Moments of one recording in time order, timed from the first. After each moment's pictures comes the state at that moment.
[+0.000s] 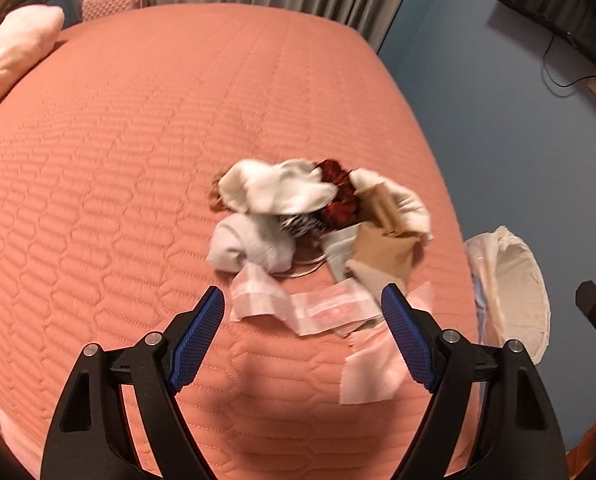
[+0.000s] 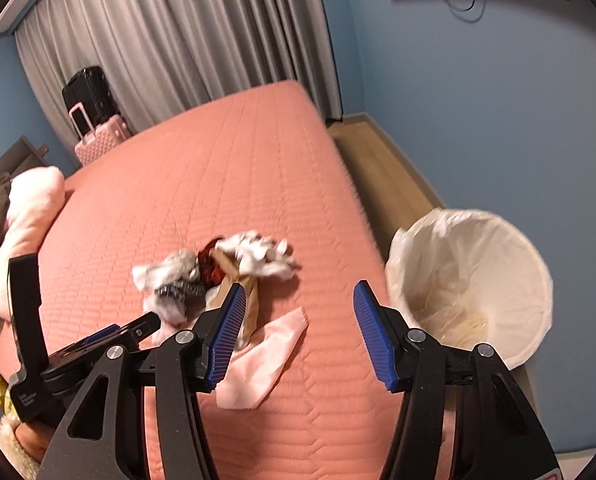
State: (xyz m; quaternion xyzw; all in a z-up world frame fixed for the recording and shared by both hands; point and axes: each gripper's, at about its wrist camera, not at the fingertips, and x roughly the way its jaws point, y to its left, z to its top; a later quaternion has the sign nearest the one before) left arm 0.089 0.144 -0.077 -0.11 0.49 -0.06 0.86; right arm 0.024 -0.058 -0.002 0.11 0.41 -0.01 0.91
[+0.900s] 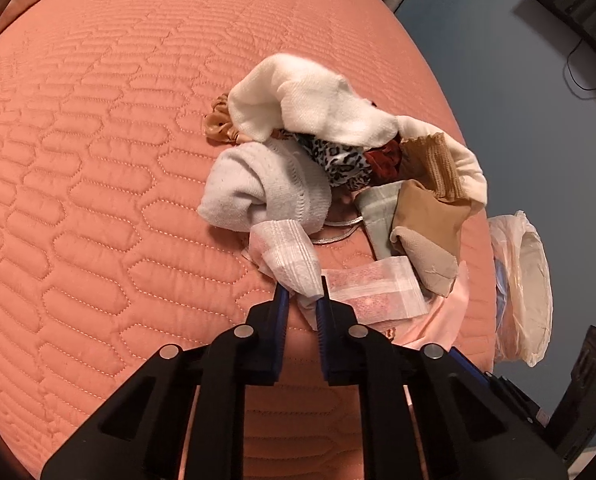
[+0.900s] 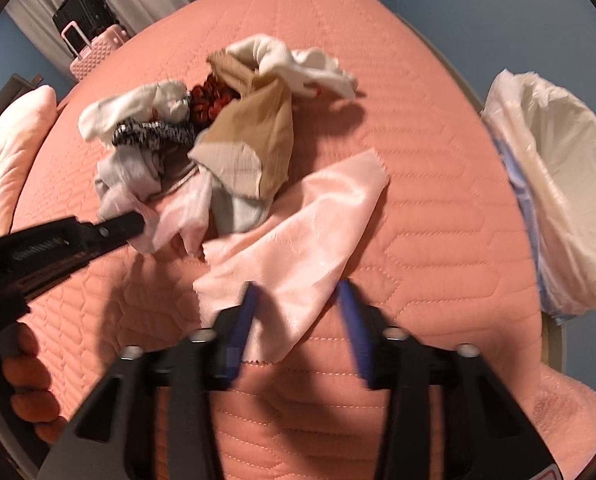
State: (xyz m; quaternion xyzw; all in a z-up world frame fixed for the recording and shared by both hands) left arm 0.107 0.153 -0.135 -0.15 0.55 -0.08 0.82; right arm 0.056 0.003 -0.153 0.10 0.56 0.03 0.82
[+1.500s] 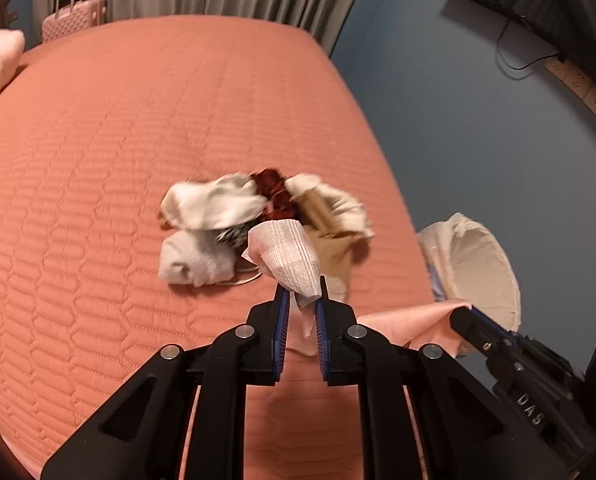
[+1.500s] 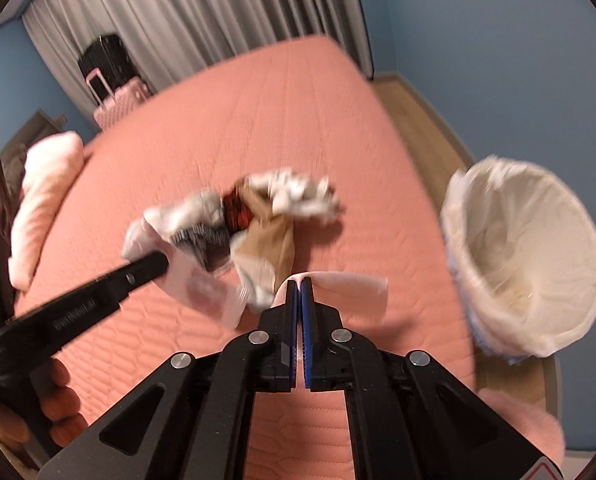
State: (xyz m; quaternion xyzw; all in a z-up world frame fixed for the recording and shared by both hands) left arm 0.082 0.114 -0.045 -0.09 0.47 -0.14 0.87; right arm 0.040 -0.031 -0.039 0.13 0.45 0.04 0.88
